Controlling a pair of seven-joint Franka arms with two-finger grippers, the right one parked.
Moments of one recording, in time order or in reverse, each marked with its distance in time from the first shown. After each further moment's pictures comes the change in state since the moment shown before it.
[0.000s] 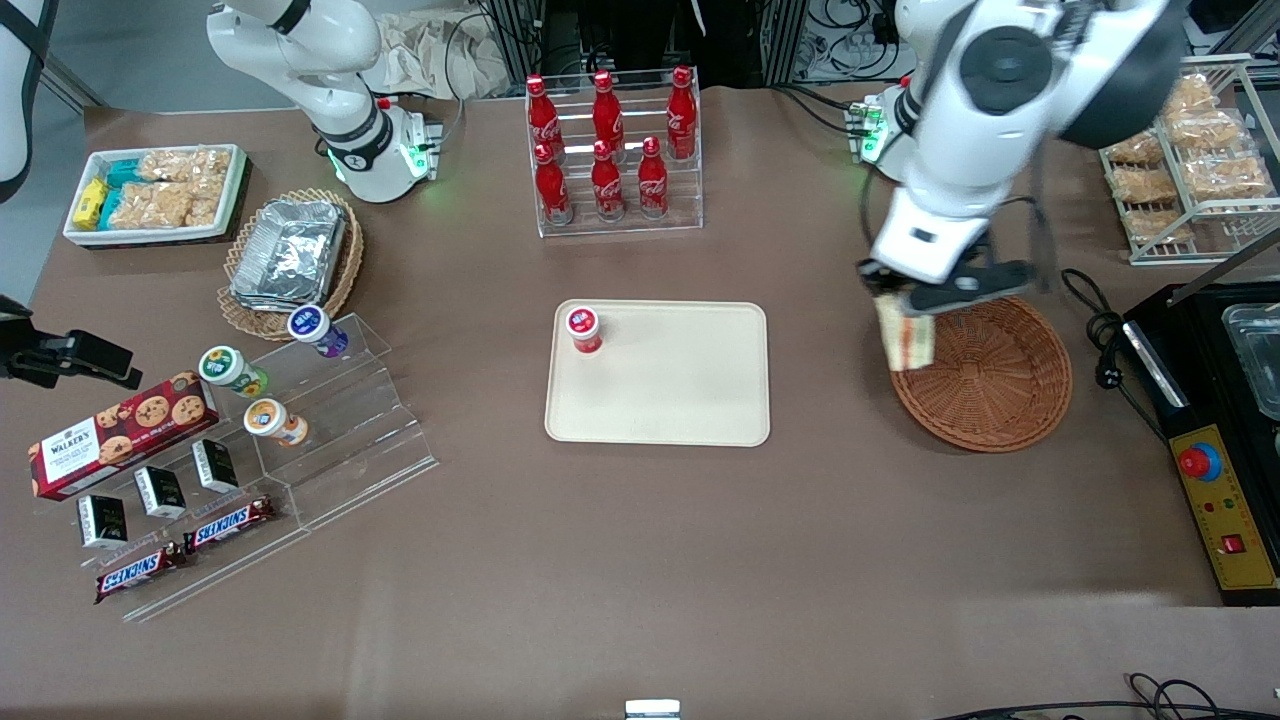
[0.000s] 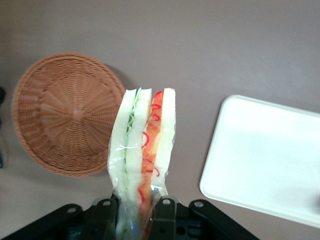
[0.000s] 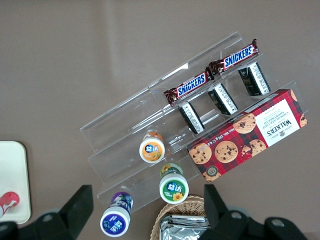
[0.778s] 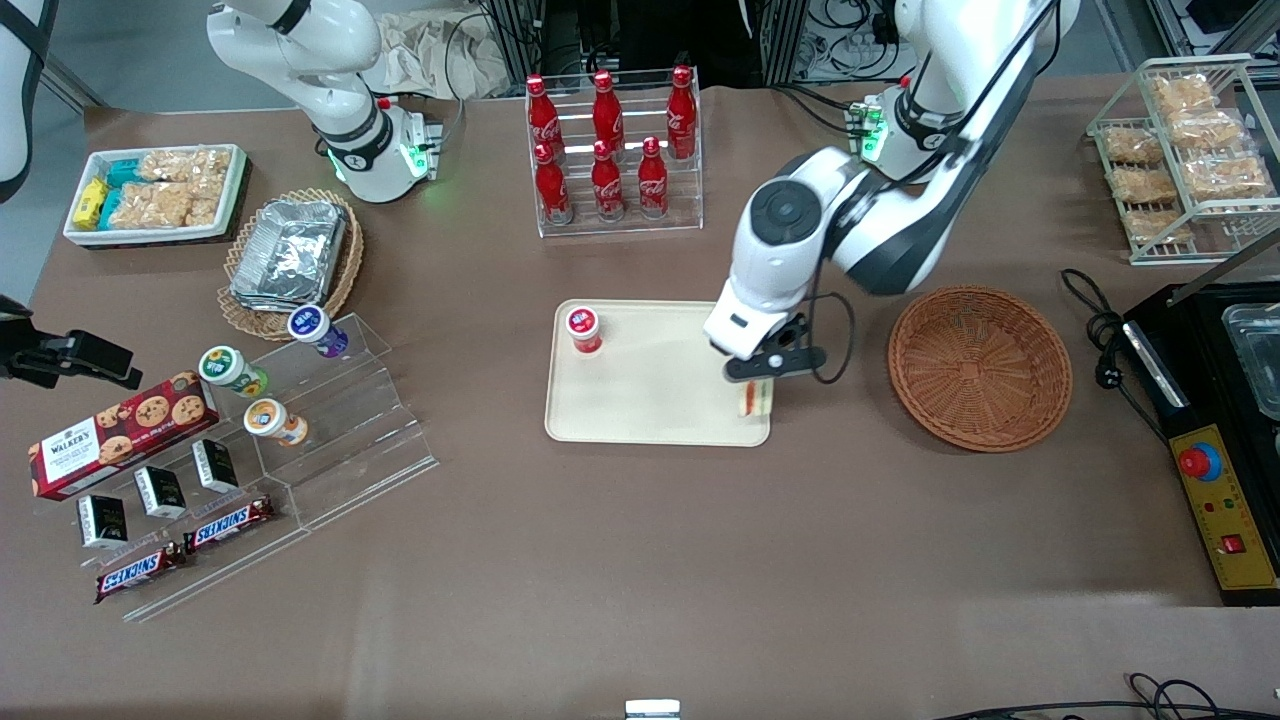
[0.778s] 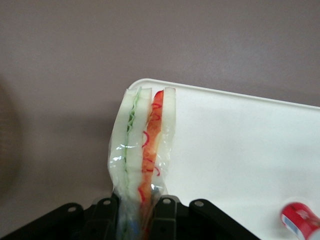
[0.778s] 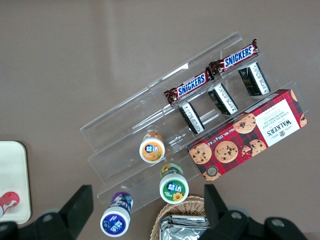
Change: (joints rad) arm -0.066 0.459 -0.160 0.054 0.221 0.356 -0.312
